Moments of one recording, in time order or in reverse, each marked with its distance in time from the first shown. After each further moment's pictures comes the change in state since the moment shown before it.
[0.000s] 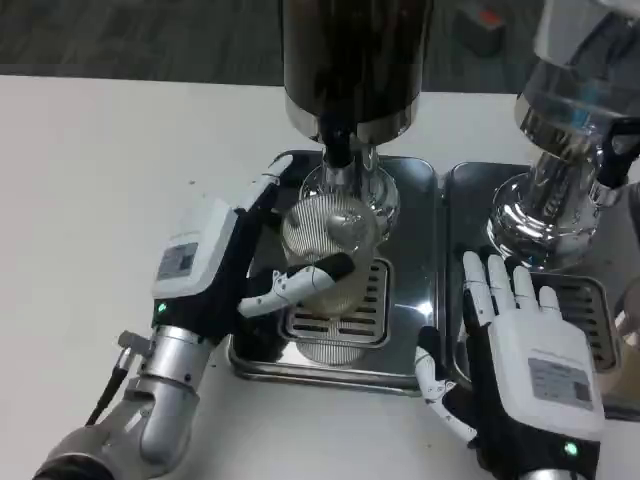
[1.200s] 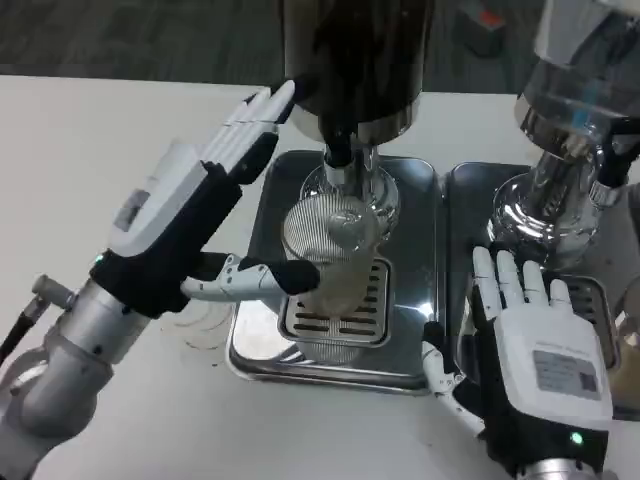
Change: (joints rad) left arm 0.174 0.249 0.156 -0.571 -0.358 -0.268 -0.639; right arm -0.045 -0.025 -0.009 0.040 -0.027 0.038 0.006
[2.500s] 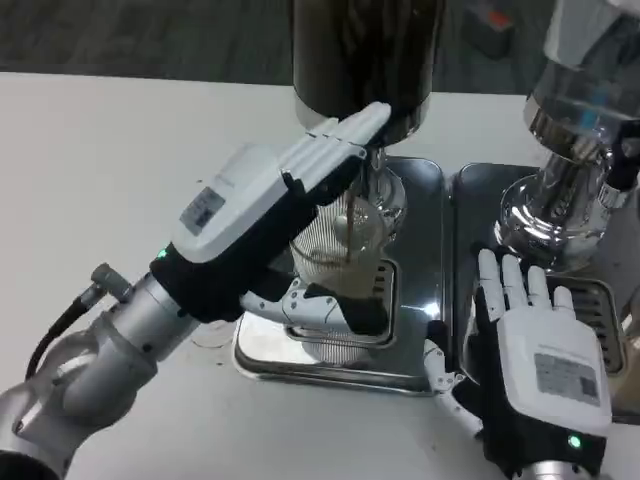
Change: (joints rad) left arm -0.015 -0.094 0.087 -0.087 0.214 -0.023 -0.078; right arm 0.011 0.043 -0.002 -0.003 0.001 0.024 -0.003
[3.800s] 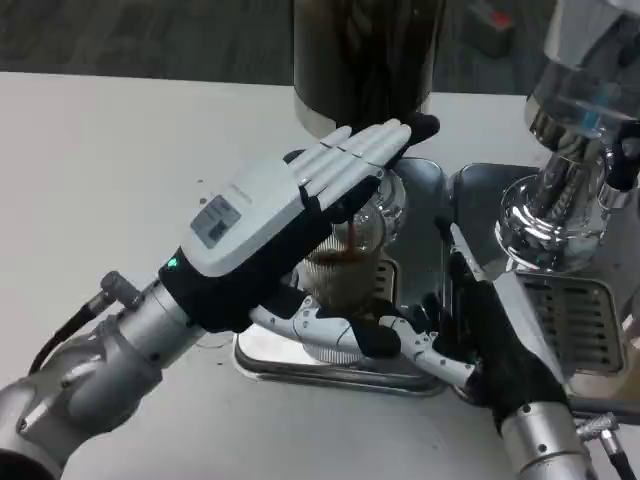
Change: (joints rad) left arm 0.000 0.024 -0.038 -0.022 0.101 0.010 0.100; right arm -0.171 0.000 -0.198 0.128 0.724 -0.324 0.222
